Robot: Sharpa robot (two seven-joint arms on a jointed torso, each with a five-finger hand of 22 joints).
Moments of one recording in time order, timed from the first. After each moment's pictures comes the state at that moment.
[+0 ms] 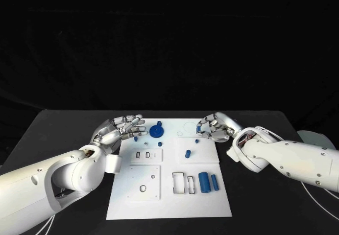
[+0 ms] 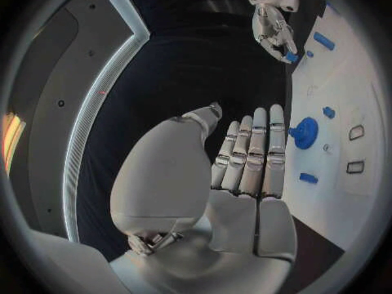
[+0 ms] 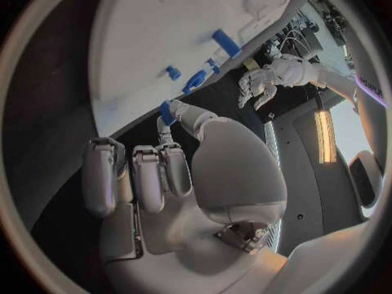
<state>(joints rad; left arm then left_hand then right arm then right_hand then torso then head) 1.05 -0.90 0.06 1.64 0.05 -0.29 0.45 1.46 -0.17 0.45 0.19 0.07 0.84 0.22 0.20 0.16 1.03 0.18 0.07 0.06 0.99 0.13 0.30 0.24 0.18 0.92 0.23 0.36 0.13 1.18 -0.89 -0.11 1.49 -1.04 -0.56 0.08 1.26 -0.09 0.57 0.00 0.14 0.95 0.13 0.25 0.46 1.47 0.05 1.44 1.31 1.46 -0.01 1.54 1.31 0.06 1.44 0.09 1.42 1.31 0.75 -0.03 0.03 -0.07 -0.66</state>
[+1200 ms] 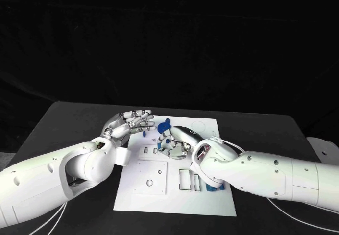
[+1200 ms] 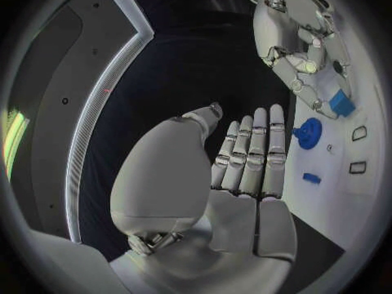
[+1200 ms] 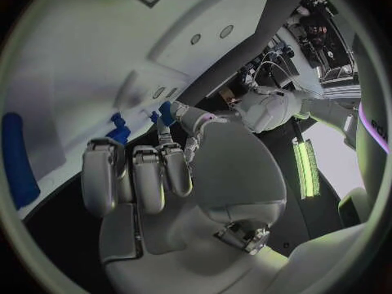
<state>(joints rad) 1.05 -0.89 0.06 1.63 0.05 -0.29 0.45 1.46 -0.17 0.45 0.19 0.07 0.84 0.22 0.20 0.16 1.03 0.18 0.07 0.06 0.99 0.14 0.30 0.24 0.18 0.92 0.23 0.36 0.13 1.14 -0.57 -0.13 1.51 -1.32 -0.52 -0.14 1.25 -0.09 0.57 0.00 0.12 0.94 0.13 0.25 0.46 1.47 0.05 1.44 1.31 1.46 -0.01 1.54 1.31 0.06 1.44 0.09 1.42 1.31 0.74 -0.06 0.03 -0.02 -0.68</state>
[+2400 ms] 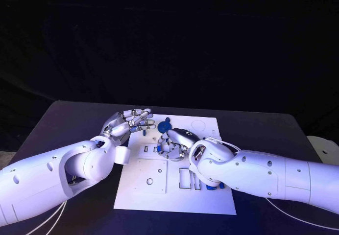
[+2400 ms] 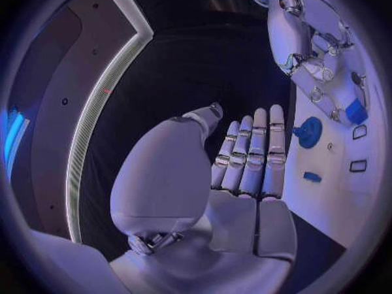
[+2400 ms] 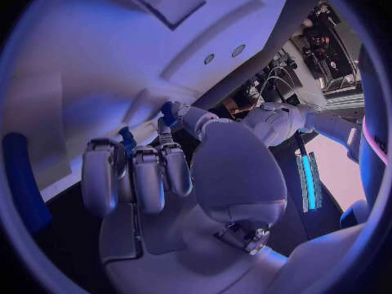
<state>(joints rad) 1.05 -0.89 0.06 1.63 0.05 -0.29 0.45 1.46 -0.17 0.45 0.18 0.07 0.84 0.22 0.20 0.16 1.03 0.18 0.07 0.06 0.98 0.14 0.29 0.24 0.18 0.92 0.23 0.36 0.13 1.13 -0.54 -0.13 1.47 -1.39 -0.47 -0.19 1.24 -0.10 0.57 0.00 0.12 0.94 0.14 0.25 0.46 1.47 0.05 1.44 1.31 1.46 -0.01 1.54 1.31 0.06 1.44 0.10 1.42 1.31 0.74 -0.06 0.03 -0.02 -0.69</state>
